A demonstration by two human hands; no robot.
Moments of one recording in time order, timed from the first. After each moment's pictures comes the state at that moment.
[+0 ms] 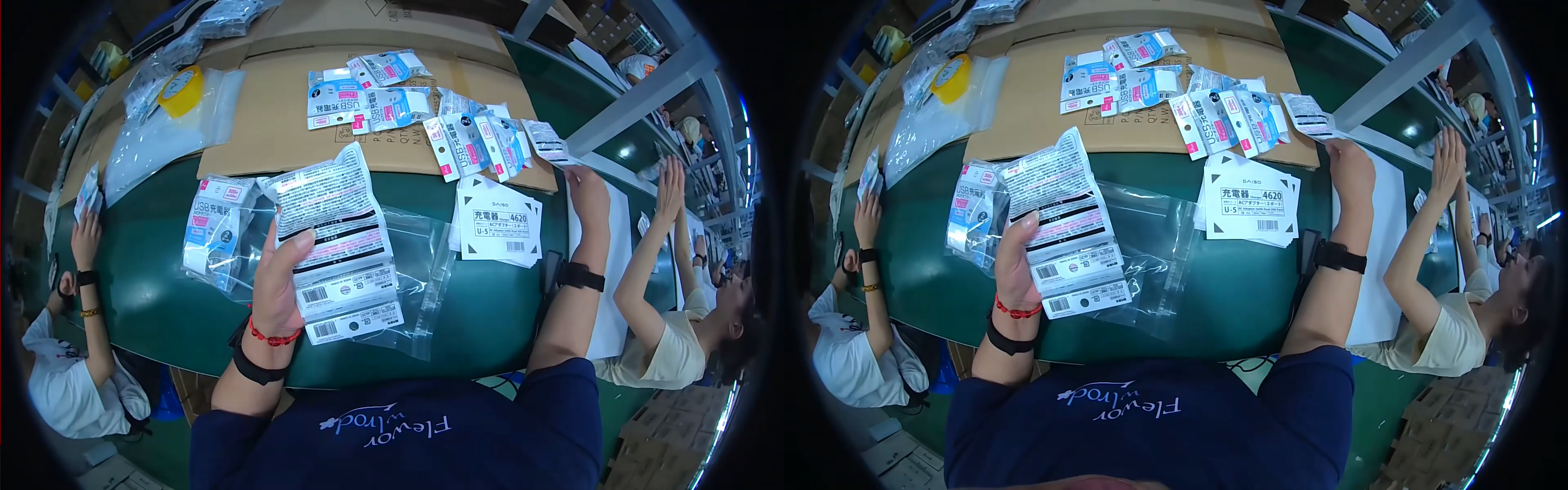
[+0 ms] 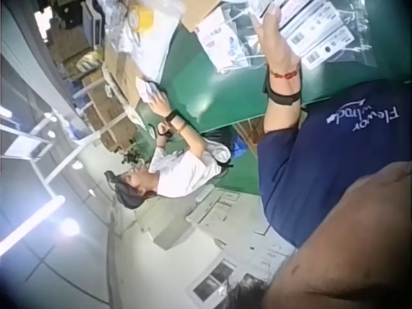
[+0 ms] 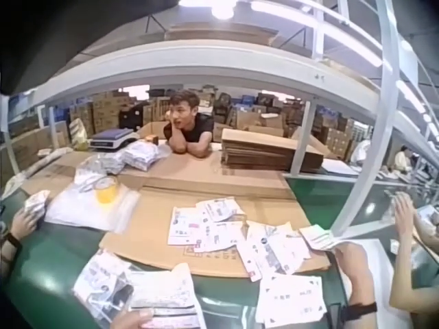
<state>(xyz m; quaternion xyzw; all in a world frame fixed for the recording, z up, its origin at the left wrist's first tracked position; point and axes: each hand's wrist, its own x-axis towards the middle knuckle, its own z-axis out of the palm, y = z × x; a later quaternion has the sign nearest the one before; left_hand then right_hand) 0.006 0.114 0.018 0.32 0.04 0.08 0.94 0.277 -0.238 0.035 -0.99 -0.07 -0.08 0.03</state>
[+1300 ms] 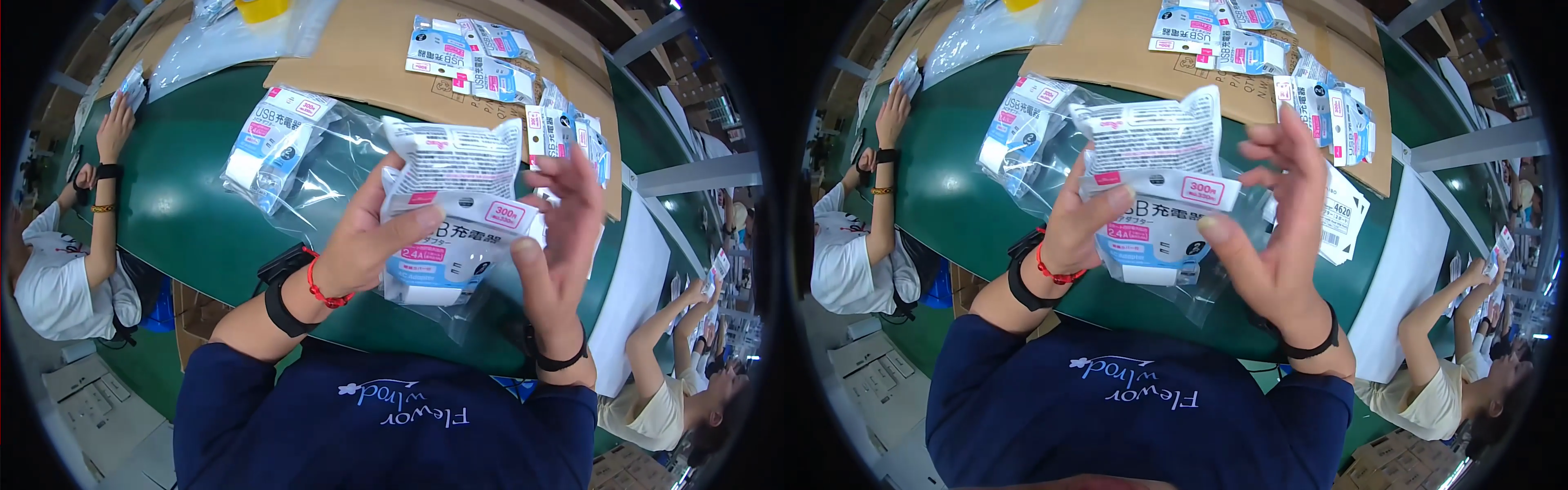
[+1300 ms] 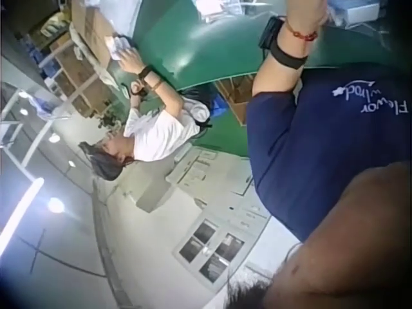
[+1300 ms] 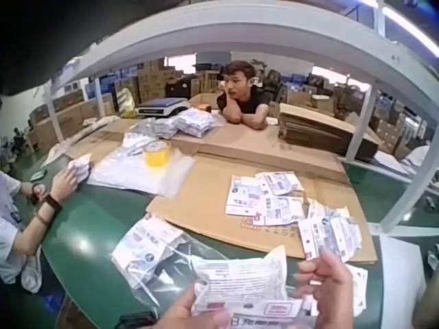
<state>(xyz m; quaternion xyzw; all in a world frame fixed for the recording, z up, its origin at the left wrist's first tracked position) -0.002 0.093 0.027 0.37 0.01 0.09 0.92 0.101 -0.070 0.066 -0.67 -0.43 0.00 0.61</state>
